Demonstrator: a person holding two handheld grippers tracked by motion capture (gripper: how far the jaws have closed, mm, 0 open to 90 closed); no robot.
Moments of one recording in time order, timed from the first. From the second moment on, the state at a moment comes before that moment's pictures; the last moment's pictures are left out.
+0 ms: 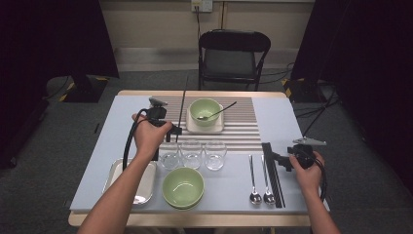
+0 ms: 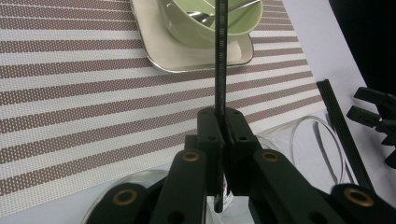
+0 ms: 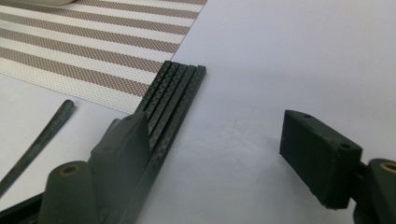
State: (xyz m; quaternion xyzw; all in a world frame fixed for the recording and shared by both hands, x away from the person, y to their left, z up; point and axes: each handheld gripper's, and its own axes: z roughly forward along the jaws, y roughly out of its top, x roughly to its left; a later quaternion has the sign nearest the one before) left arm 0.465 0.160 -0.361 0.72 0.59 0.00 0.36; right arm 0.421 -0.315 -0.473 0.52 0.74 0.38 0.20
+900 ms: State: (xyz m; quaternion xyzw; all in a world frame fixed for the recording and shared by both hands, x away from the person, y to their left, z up) left arm 0.479 0.164 -0.366 0.71 0.61 0.00 0.36; right arm 0.421 -0.315 -0.477 0.53 0.75 0.34 0.22
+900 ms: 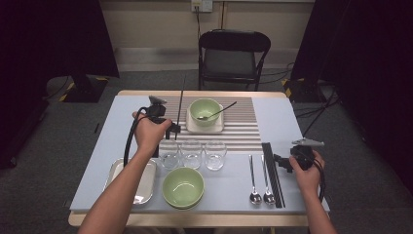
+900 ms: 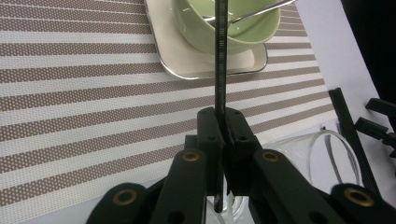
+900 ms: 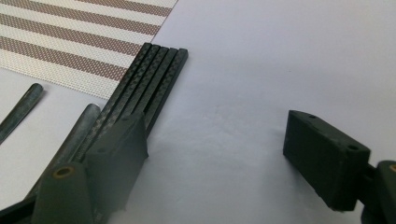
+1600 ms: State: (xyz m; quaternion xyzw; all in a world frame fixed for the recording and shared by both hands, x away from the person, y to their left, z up) left arm 0.493 0.164 -0.368 0.70 0.62 0.00 0.35; right arm 0.421 -0.311 -0.477 0.52 0.75 0.33 0.23
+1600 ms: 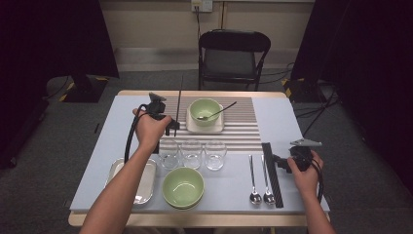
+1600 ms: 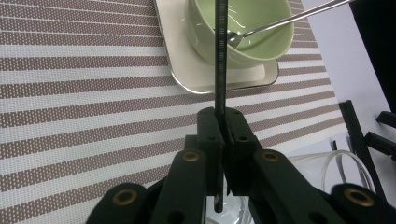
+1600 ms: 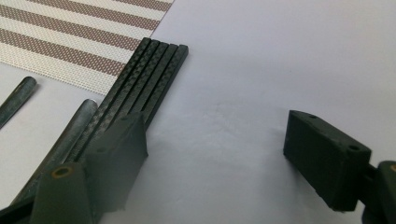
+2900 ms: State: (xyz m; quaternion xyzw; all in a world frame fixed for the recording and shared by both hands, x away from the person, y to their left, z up) left arm 0.518 0.155 -0.374 0.69 0.63 0.00 0.34; right arm 0.420 -0.311 -0.478 0.52 0.75 0.32 0.23
